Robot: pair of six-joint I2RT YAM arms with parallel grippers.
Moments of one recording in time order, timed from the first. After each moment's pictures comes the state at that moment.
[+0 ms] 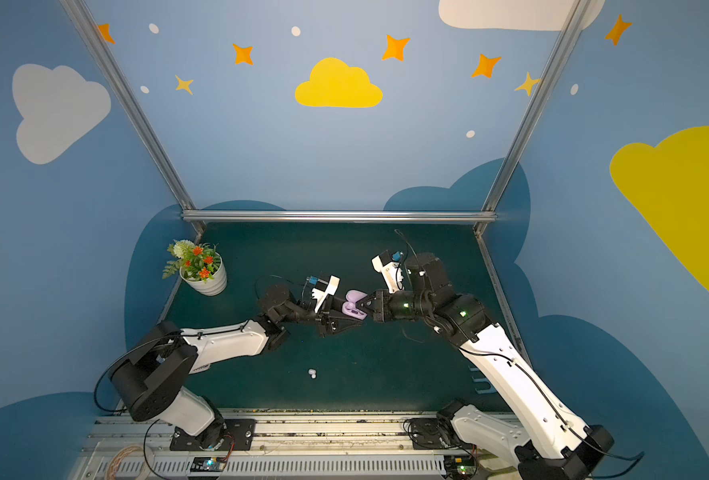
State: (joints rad) left arm -0.72 1.57 0.74 1.06 0.94 -0.40; right arm 0.62 1.05 1.19 -0.77 -0.53 0.52
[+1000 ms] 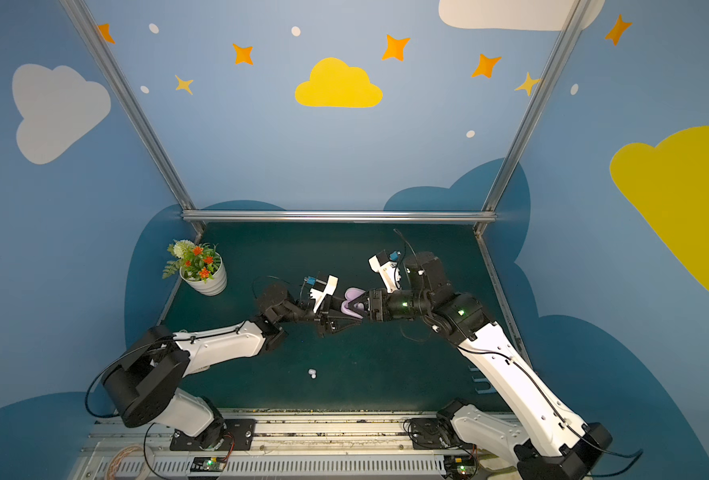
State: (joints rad) left arm -0.73 1.54 0.74 1.01 0.91 -0.36; right arm 0.62 1.07 1.21 -0.76 -0.57 0.53
